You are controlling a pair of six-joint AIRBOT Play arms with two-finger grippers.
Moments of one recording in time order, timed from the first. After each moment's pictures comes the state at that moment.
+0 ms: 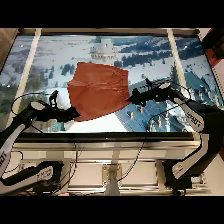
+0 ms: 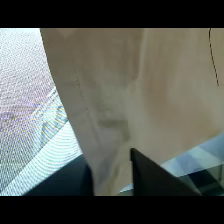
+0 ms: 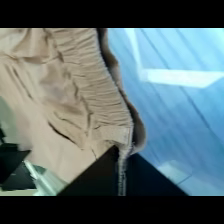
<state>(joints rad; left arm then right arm) 0.07 -1.27 0.63 0.80 -0.89 -1.23 0.07 -1.84 1.17 -0.52 1.01 1.27</state>
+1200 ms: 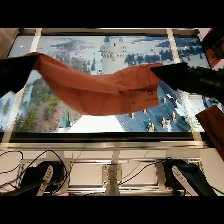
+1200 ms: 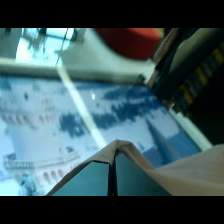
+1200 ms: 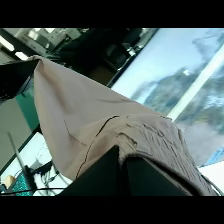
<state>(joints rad) 0.12 -0.48 1.12 0.64 -0.94 -1.24 0.00 -0.73 1.20 -0.42 1.20 1.24</state>
